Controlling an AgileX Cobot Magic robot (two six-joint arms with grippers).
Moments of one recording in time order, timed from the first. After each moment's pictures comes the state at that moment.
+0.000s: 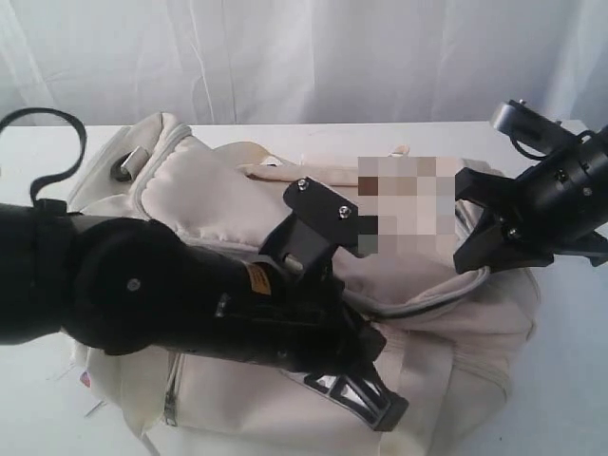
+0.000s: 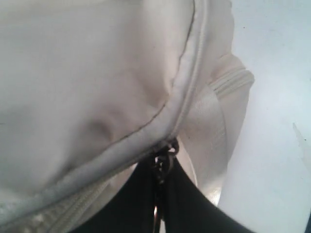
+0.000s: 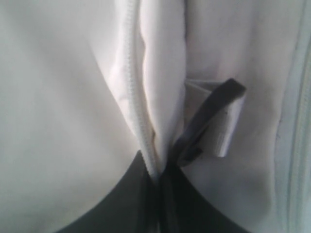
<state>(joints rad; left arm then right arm) -1.04 1.52 -0.91 -0.57 0.20 0.42 0.17 1.53 -1.02 0.64 1.03 -0.29</state>
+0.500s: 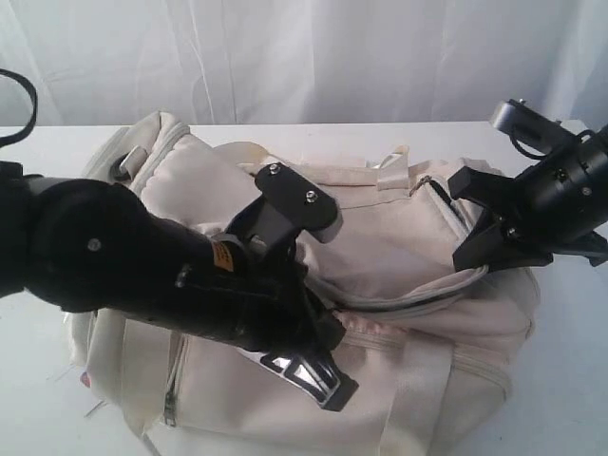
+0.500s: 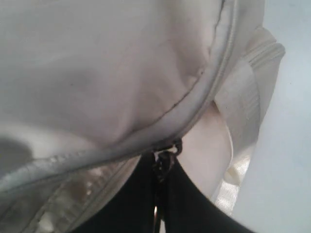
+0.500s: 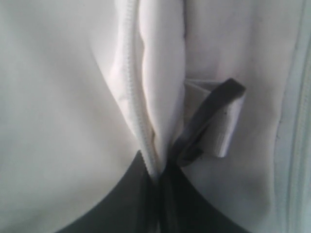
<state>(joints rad) -0.96 1.48 -0.91 -0.48 0.34 0.42 0.17 1.53 -1.02 0.64 1.03 -0.29</state>
